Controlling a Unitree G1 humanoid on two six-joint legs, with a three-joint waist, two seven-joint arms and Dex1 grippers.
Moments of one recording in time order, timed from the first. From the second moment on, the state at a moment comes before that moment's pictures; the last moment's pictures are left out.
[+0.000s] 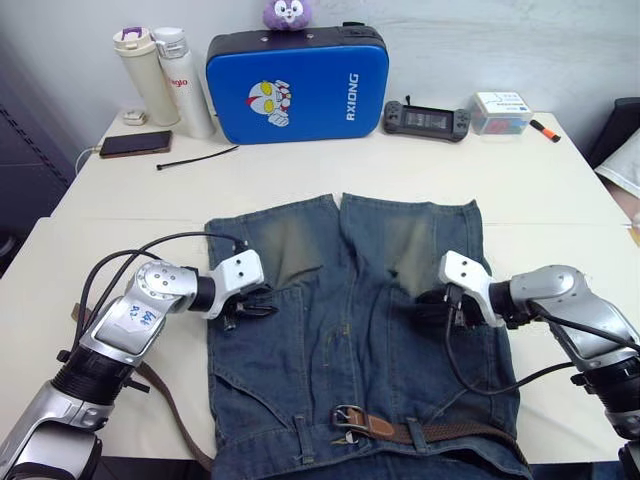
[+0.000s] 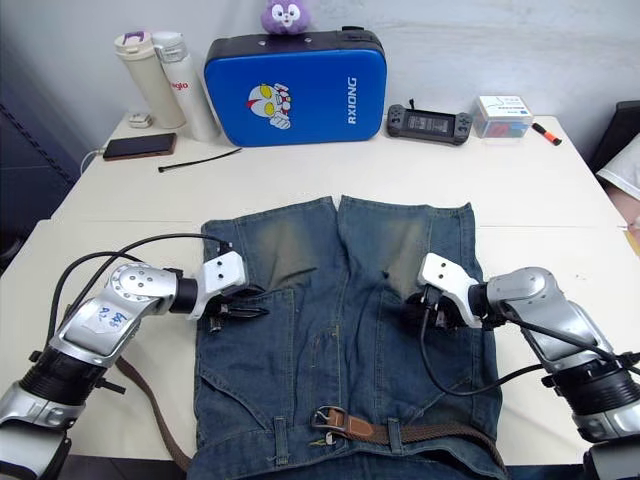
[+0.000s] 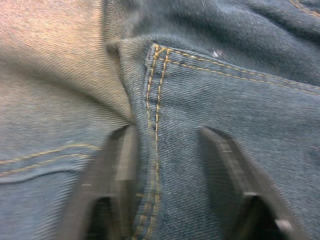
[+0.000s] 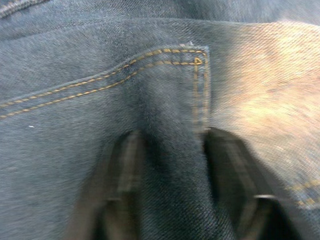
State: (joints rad) left arm -0.46 0.79 -0.28 -0.08 -0.16 0.51 -0.96; right arm -0.41 -0.90 0.21 -0.08 0.28 0.63 1.13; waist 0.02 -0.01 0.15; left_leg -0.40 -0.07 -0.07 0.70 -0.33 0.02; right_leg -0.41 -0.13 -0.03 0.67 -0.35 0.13
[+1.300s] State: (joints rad) left arm -1.12 0.59 -0.14 1.08 0.08 -0.10 -0.79; right arm -1.13 -0.54 0.27 0.90 -0.05 0.08 0.93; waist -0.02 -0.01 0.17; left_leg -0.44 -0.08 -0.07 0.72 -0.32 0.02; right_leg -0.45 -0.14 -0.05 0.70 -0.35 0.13
